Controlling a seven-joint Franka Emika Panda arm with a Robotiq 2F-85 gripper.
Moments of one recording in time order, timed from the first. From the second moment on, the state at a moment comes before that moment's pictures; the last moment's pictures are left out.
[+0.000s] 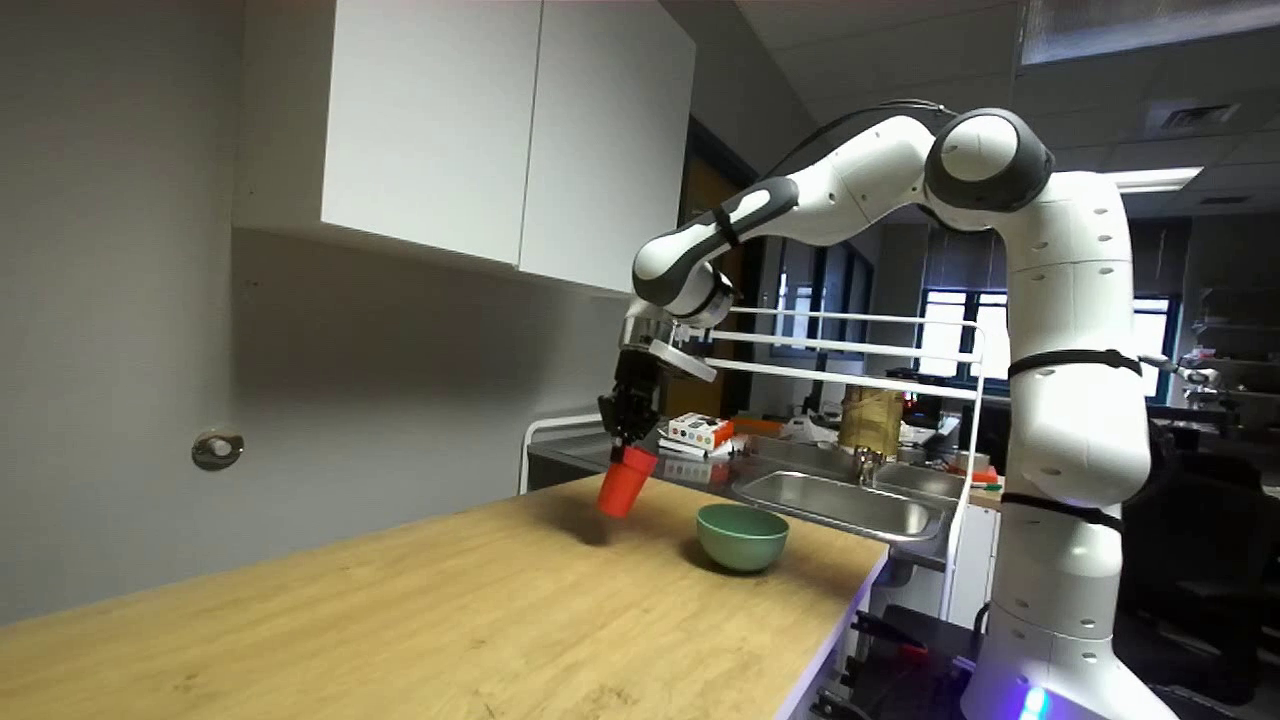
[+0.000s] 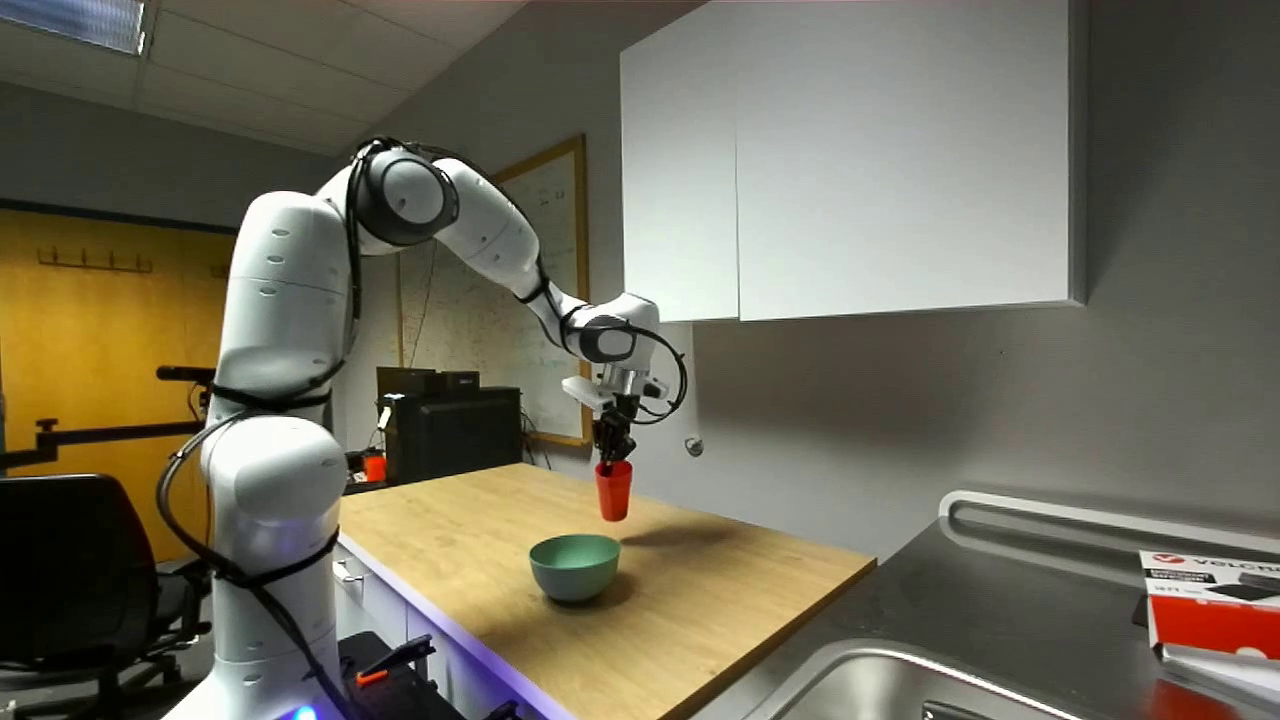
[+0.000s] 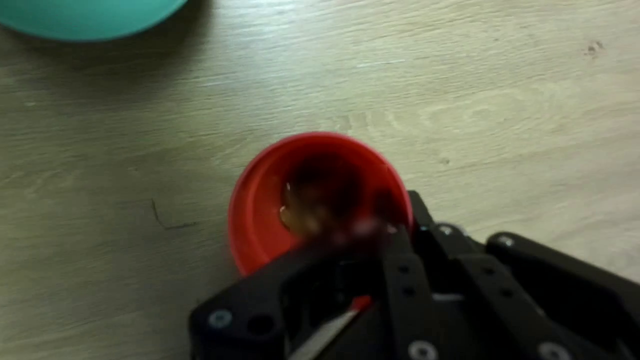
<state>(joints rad) -0.02 0.12 0.03 -2.06 0.32 2.14 0.00</state>
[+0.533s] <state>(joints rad) 0.02 -0.18 0.03 -2.48 0.80 2.45 -0.08</state>
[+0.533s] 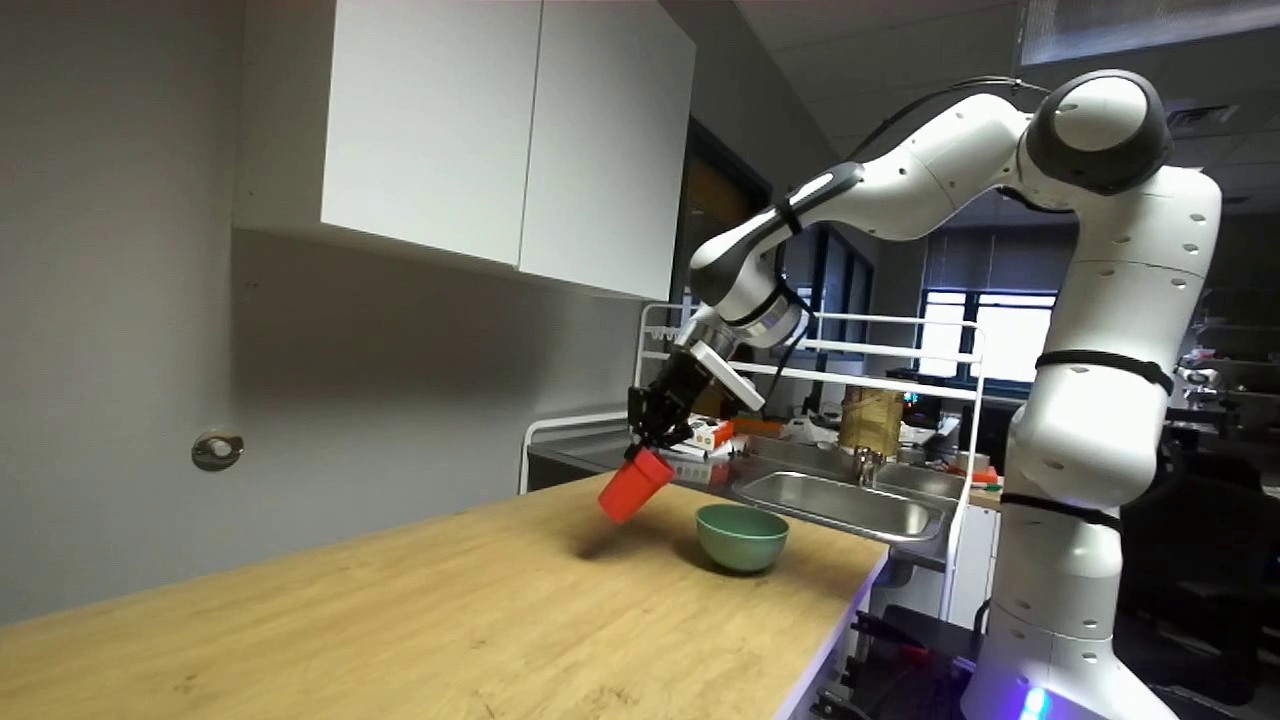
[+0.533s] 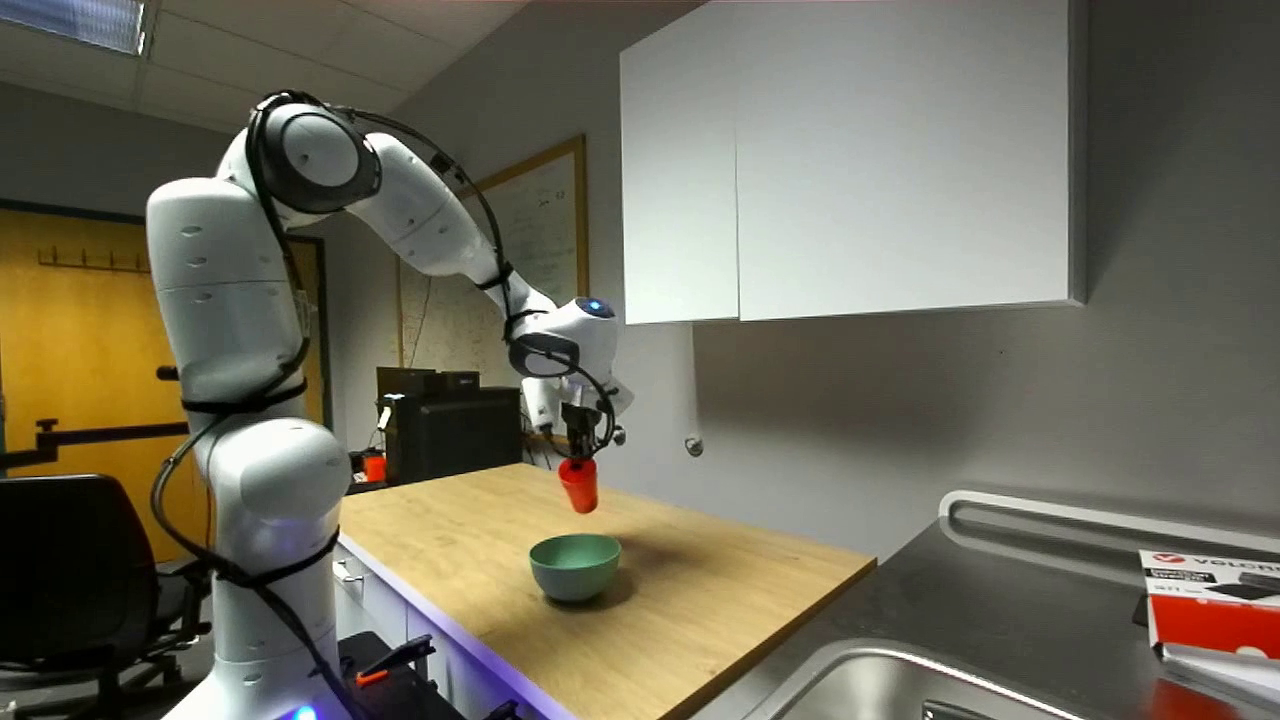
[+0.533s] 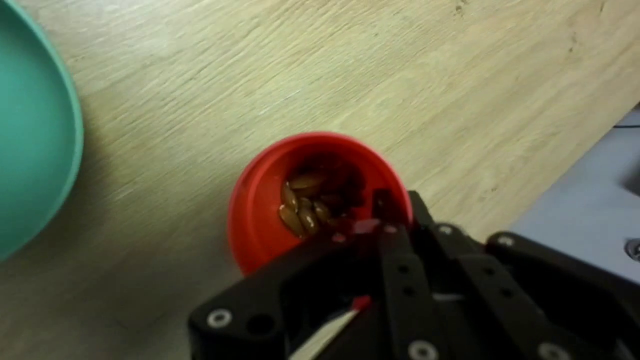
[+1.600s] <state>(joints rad) 0.03 -0.50 -0.15 -2.79 1.51 2.57 -0.79</state>
